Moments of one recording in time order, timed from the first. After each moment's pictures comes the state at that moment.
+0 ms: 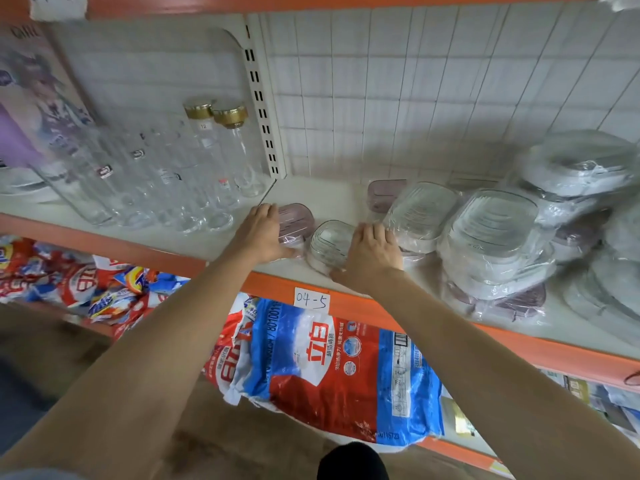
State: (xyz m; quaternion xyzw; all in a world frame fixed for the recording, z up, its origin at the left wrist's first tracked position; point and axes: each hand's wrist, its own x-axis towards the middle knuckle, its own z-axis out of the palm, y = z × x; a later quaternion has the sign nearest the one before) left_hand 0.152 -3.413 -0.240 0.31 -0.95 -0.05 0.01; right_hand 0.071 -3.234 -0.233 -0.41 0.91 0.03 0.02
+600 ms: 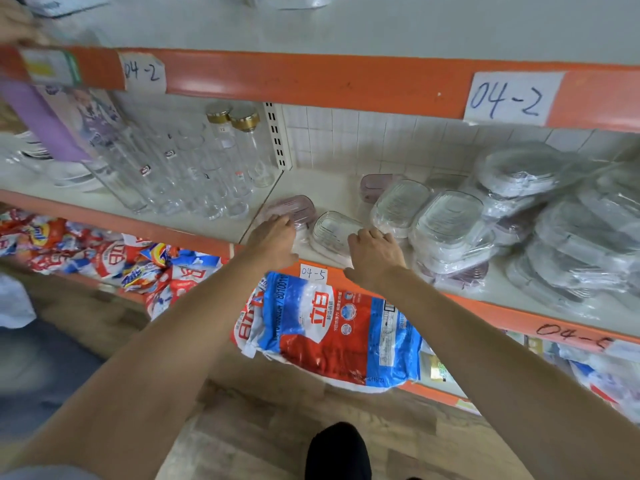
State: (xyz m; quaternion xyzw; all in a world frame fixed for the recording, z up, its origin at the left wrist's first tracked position) left_hand 0.205 -3.338 -0.166 0.24 -0.97 0.01 -0.09; right_hand 0.114 -3.170 -0.152 -0.49 0.87 0.03 0.08
